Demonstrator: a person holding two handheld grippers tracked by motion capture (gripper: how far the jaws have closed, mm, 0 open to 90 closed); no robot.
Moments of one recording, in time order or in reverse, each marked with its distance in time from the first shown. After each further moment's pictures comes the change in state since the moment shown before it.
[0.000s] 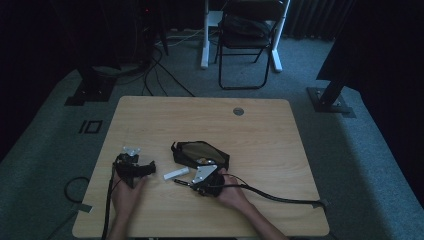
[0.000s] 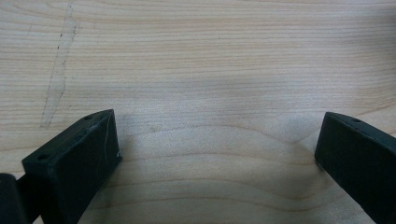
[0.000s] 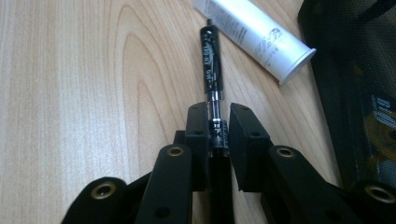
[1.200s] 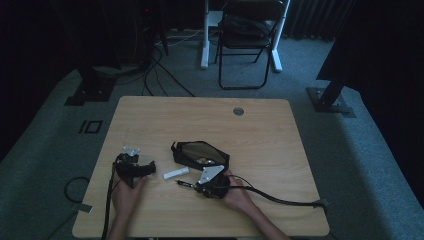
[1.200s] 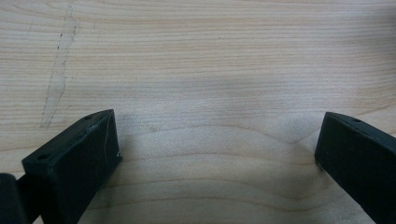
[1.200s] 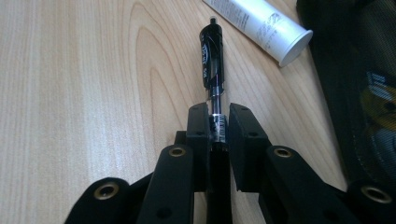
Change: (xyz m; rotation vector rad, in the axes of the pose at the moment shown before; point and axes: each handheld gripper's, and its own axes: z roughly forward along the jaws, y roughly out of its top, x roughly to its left) left arm 0.000 0.000 0.000 0.000 0.000 0.000; right arm 0.000 -0.011 -0.015 -0.021 0.029 0.043
